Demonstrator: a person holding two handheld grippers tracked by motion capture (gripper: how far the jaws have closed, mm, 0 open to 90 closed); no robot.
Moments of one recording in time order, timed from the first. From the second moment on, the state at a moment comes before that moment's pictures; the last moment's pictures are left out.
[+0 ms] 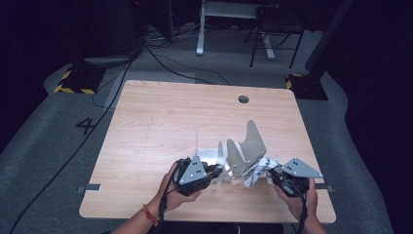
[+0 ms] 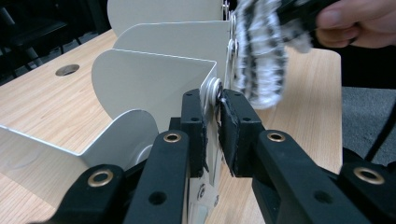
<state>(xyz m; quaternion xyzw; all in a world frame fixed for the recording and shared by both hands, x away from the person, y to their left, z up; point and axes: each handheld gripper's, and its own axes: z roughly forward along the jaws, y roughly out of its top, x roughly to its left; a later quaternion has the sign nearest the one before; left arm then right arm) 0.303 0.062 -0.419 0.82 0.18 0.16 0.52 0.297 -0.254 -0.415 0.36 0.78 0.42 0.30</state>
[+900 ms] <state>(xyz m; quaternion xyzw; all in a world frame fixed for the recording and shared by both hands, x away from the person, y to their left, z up) 0.305 0.060 -0.419 0.82 0.17 0.16 0.53 0.314 -0.254 -0.445 0.38 0.80 0.36 0.29</state>
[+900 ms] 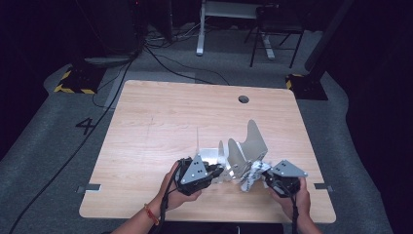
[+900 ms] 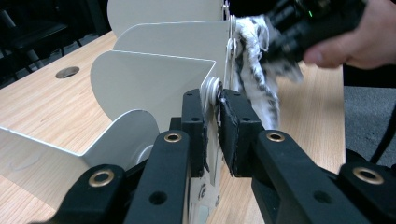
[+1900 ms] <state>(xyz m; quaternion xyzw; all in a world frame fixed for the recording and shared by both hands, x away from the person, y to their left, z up) 0.308 0.050 -0.420 0.81 0.18 0.17 0.53 0.298 -0.208 -0.450 0.32 0.84 0.35 0.27</state>
